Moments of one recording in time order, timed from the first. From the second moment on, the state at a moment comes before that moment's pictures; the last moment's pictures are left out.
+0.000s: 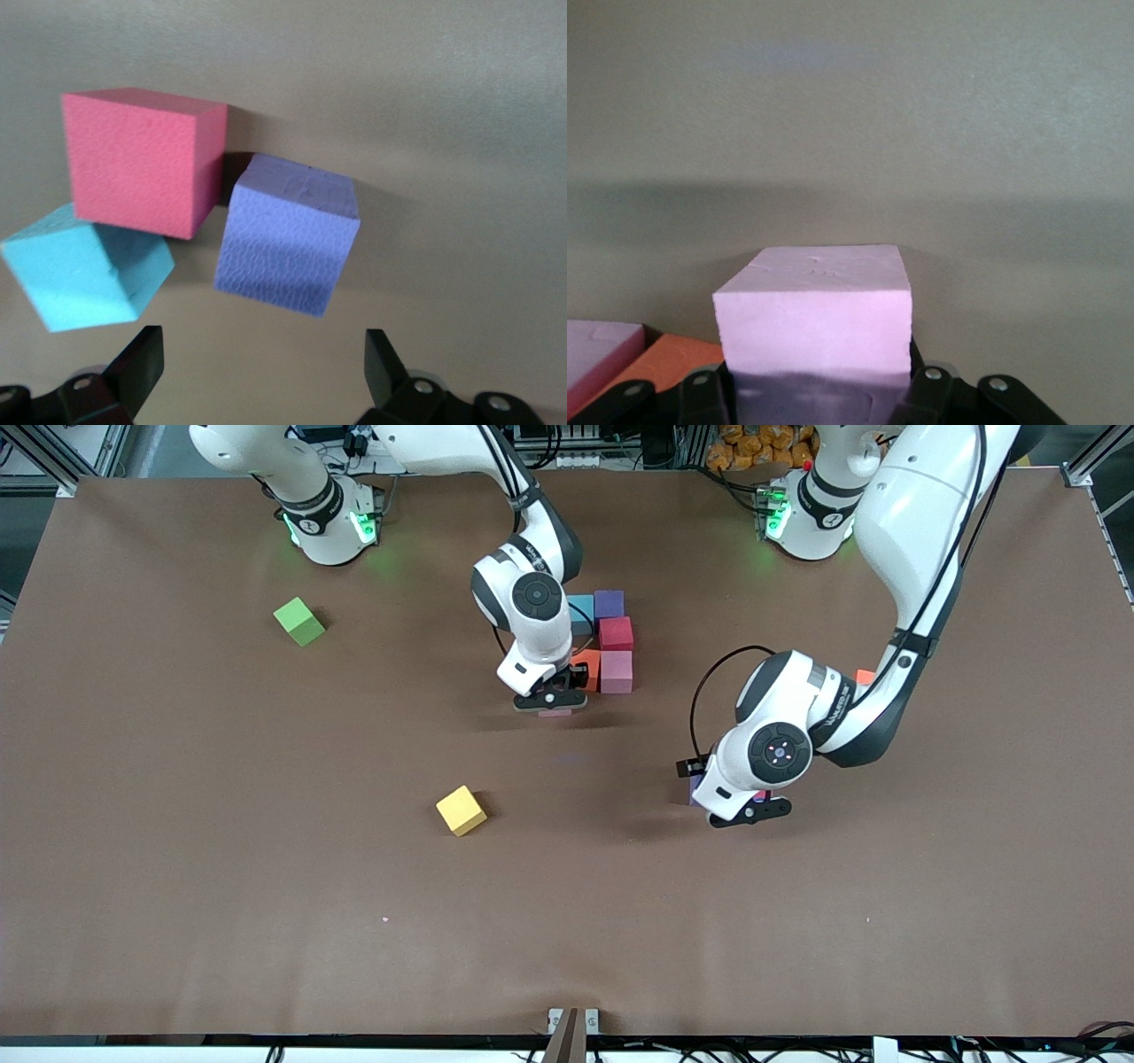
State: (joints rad) left arm -0.14 0.66 -0.36 -1.59 0.13 1.97 -0.70; right arm 1.20 0.60 -0.34 -1.89 0.36 2.42 0.58
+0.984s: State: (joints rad) left arm -0.14 0.72 -0.36 -1.59 0.16 2.05 -0.70; right arm 1.20 0.55 -0.37 -1.89 0.36 2.42 0.58
